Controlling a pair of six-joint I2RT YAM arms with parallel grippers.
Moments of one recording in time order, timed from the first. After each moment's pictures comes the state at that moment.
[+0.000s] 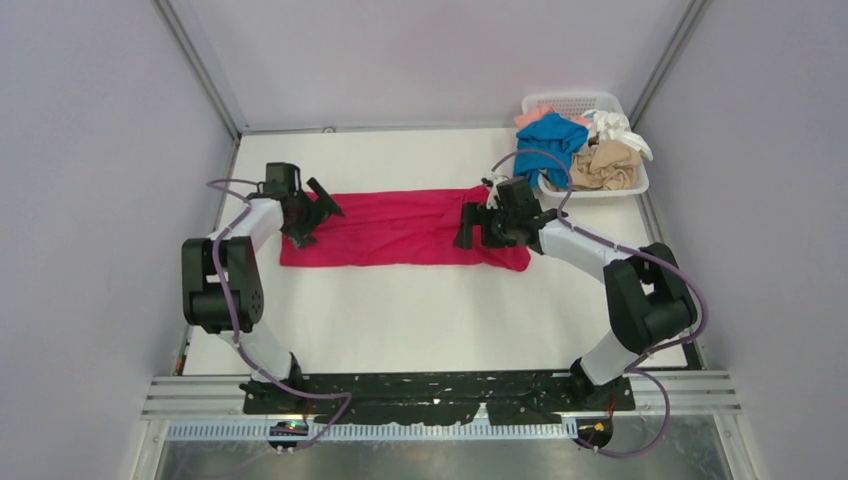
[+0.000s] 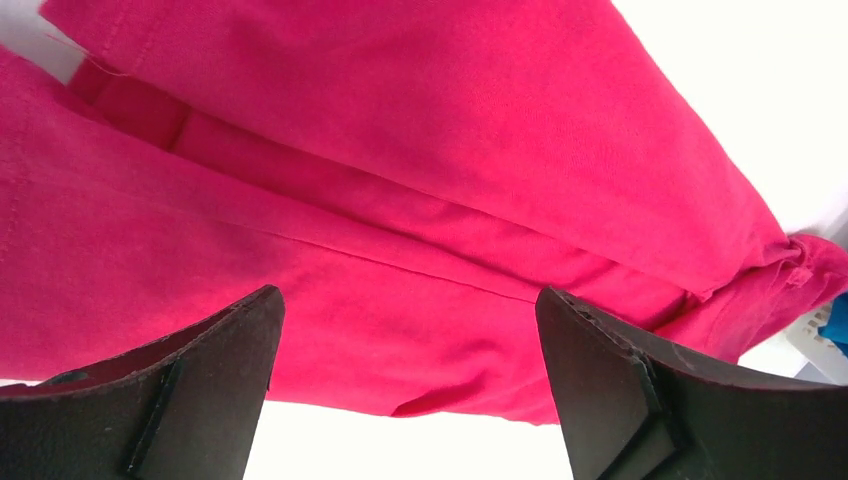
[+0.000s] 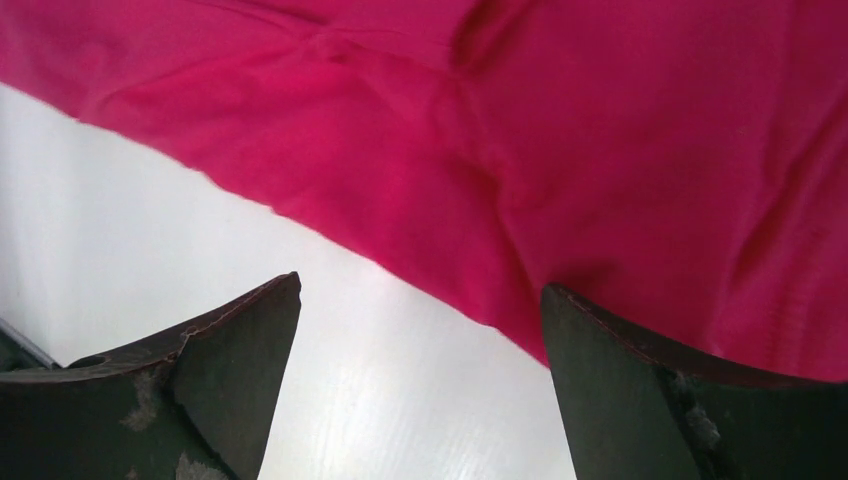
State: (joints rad) left arm 0.02 1.71 1.12 -0.42 0.17 -0.73; right arm 0.45 1.59 0.97 -0.18 -0.27 0.36
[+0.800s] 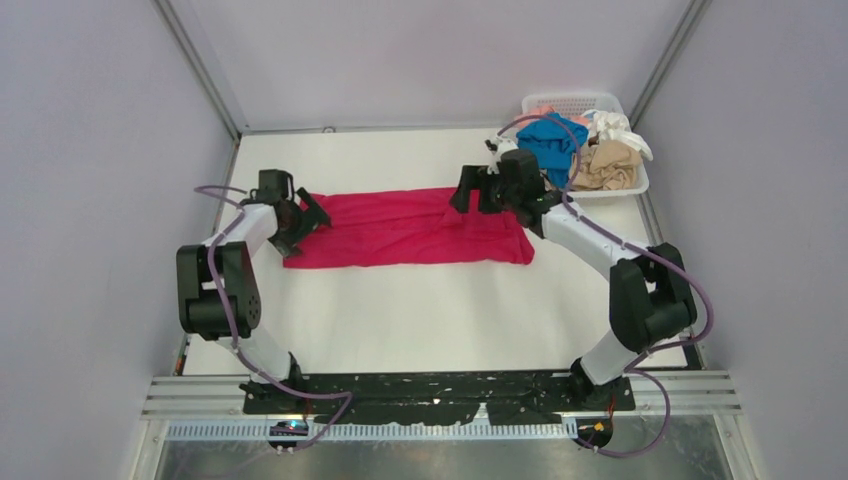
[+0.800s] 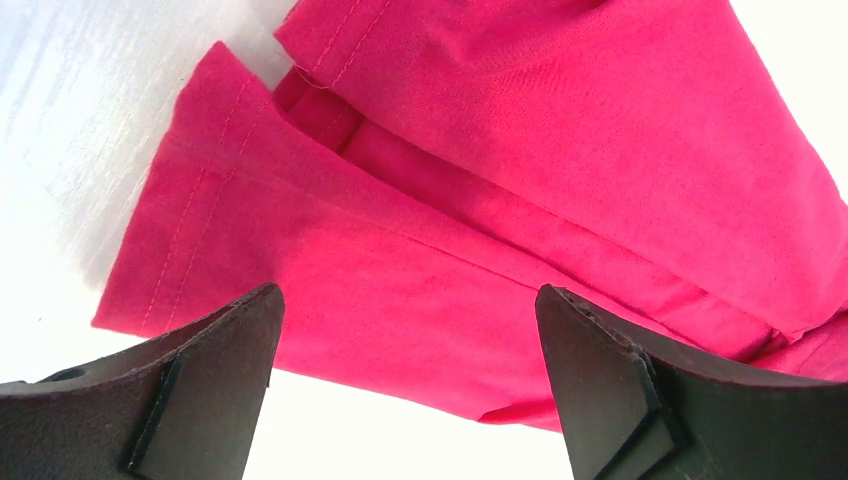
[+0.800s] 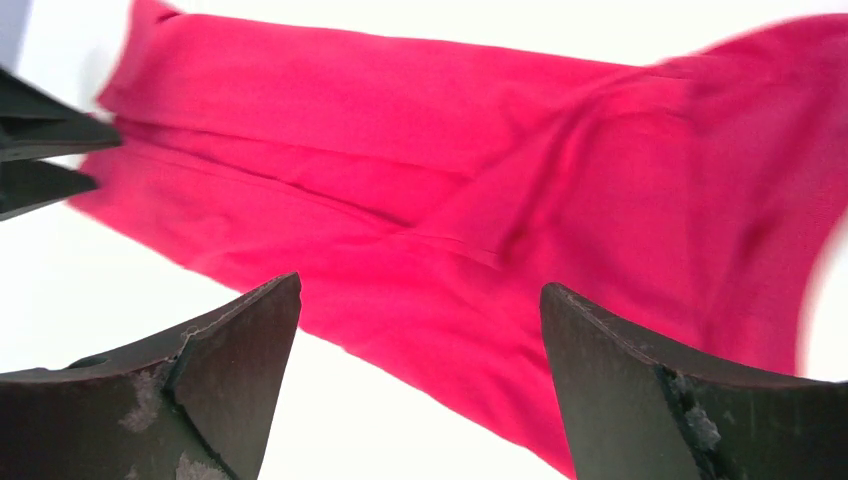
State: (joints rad) left arm 0.07 1.69 1.07 -0.47 0.07 -0.70; right arm 0.39 1.60 1.12 -0.12 -0.16 0.32
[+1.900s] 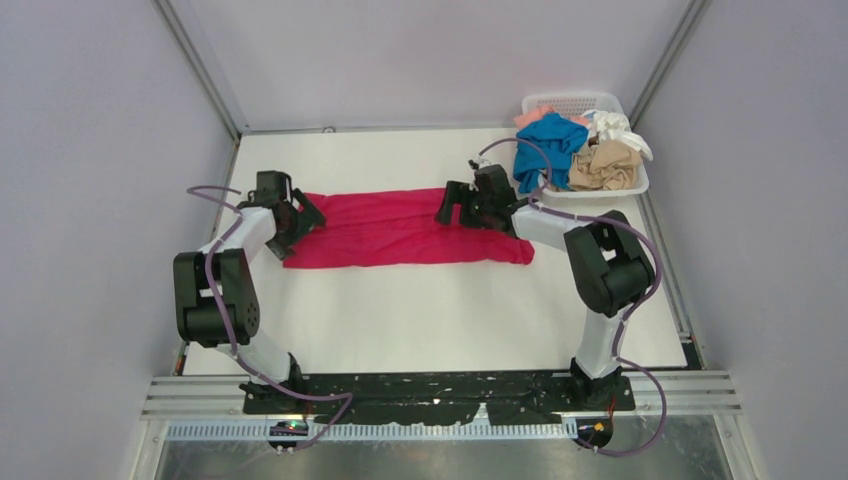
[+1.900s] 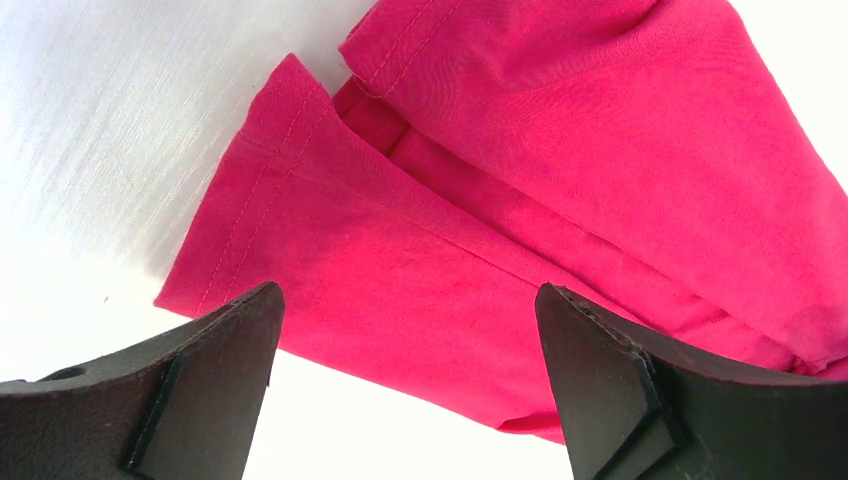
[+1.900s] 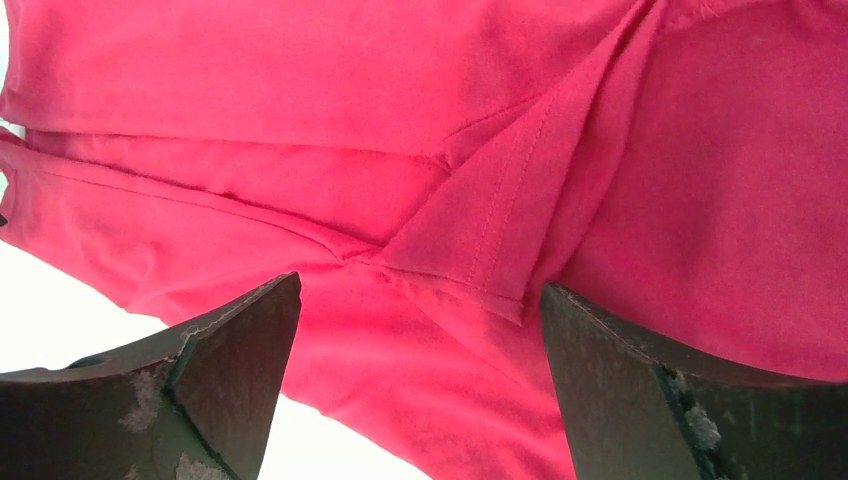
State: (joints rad) left arm 0.07 1.64 1.05 -0.47 -0.02 -0.69; right arm 0.46 1.87 1.14 0.03 -0.16 0.50
